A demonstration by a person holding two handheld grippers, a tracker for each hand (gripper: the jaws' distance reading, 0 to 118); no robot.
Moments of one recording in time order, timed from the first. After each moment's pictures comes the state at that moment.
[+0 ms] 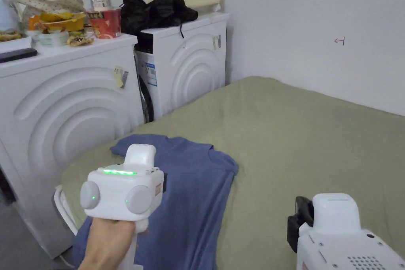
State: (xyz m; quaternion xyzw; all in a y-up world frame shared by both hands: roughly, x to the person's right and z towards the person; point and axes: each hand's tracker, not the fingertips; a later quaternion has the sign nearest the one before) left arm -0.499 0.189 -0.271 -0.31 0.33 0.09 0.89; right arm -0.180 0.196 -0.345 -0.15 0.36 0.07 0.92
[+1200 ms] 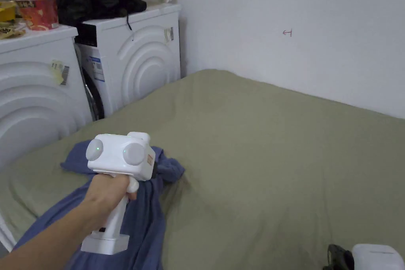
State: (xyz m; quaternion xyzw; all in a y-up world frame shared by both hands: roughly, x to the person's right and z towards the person) left arm -0.502 0.179 -0.406 -0.43 0.24 0.12 0.86; right arm -0.036 0.178 -0.366 -0.21 0.25 0.08 0.94
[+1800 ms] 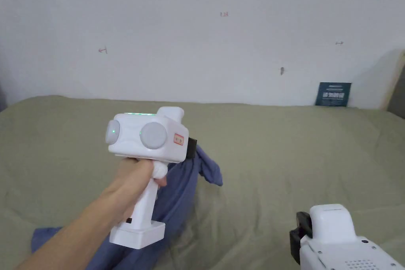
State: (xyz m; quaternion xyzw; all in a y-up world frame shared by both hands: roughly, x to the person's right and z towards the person) left arm -0.038 0.308 -0.473 -0.34 -0.15 0.03 0.93; right arm 0.215 0.219 -0.304 -0.19 0.02 0.06 0.98
